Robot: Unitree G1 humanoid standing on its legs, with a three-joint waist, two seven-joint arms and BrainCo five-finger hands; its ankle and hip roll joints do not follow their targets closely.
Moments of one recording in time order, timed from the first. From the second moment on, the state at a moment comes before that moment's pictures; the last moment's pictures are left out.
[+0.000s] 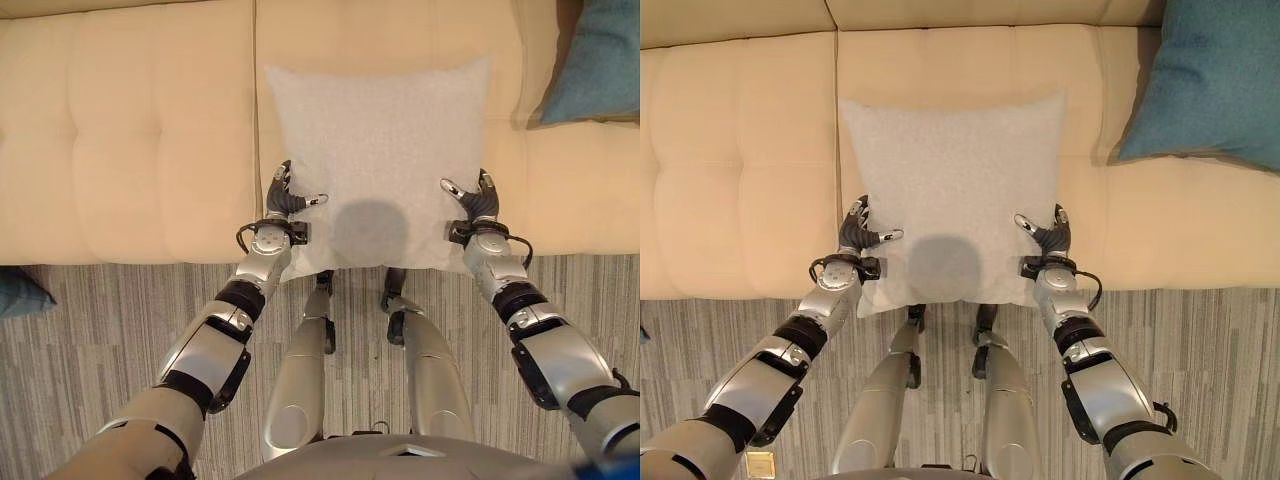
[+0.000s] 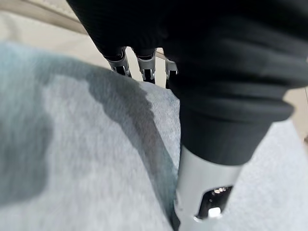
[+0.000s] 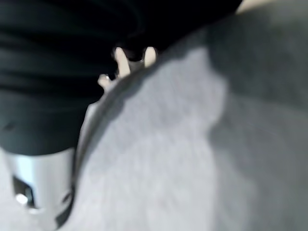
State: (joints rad) left arm -0.69 0.23 -0.37 0.89 -0.59 -0.24 0.30; right arm -0.70 -0.26 0.28 0.94 0.60 -0.23 -0.36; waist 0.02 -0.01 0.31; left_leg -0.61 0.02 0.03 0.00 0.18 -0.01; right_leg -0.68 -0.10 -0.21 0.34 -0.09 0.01
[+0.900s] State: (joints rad) left arm -0.01 0.14 -0.25 0.45 -0.81 -0.25 0.28; right arm -0.10 -0.21 0.28 0.48 0.63 -0.25 -0.24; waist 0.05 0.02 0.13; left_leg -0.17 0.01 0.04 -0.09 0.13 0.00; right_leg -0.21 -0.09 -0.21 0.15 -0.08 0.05
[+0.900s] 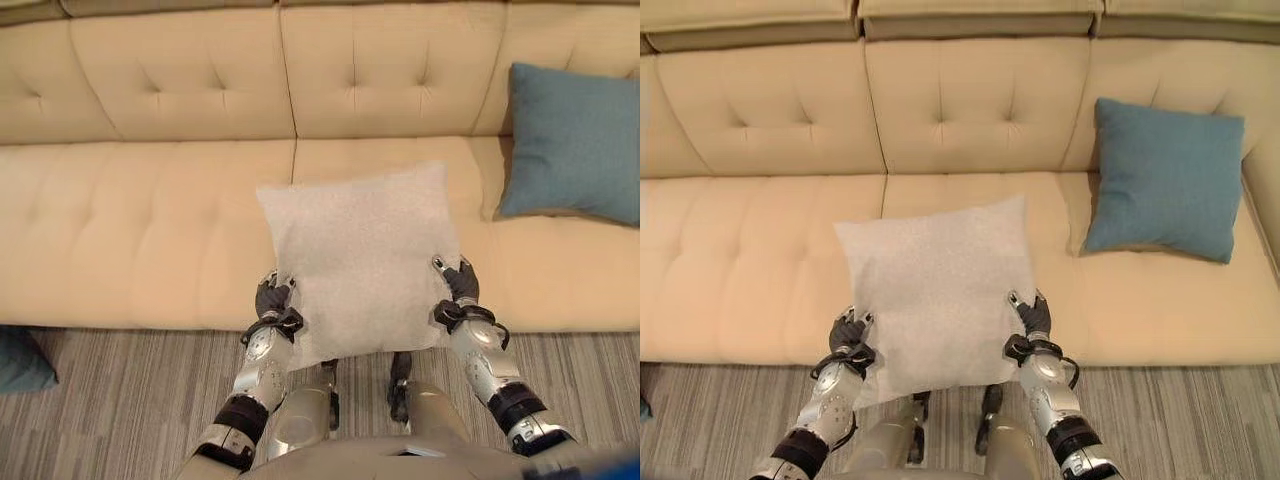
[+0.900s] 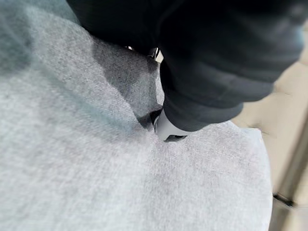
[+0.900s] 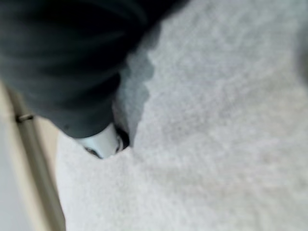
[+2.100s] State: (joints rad) left arm 0.01 0.24 -0.34 0.30 -0.68 -0.21 0.22; right arm 0.01 -0.25 0.17 0.37 0.53 -0.23 -0.21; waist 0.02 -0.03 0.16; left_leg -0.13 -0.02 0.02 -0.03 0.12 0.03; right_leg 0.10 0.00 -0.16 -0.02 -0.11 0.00
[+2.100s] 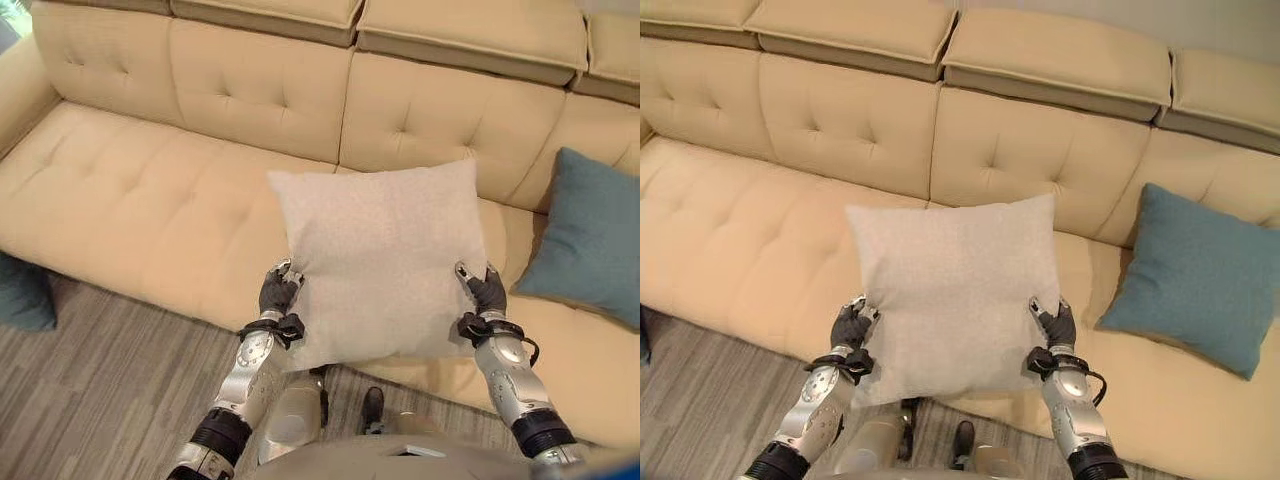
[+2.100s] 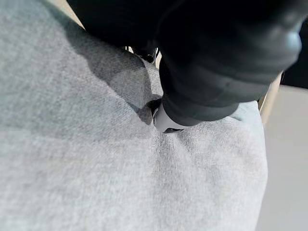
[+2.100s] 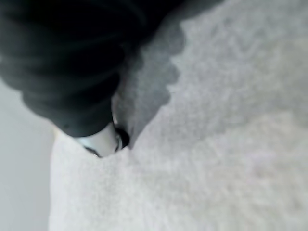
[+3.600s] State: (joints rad) left arm -0.86 0.39 -0.45 0.66 -0.52 -0.24 0.43; right arm -0.75 -0.38 0.25 0.58 0.19 -0.19 -0.56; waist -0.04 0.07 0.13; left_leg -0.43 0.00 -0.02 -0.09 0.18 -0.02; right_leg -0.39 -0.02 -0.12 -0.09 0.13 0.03
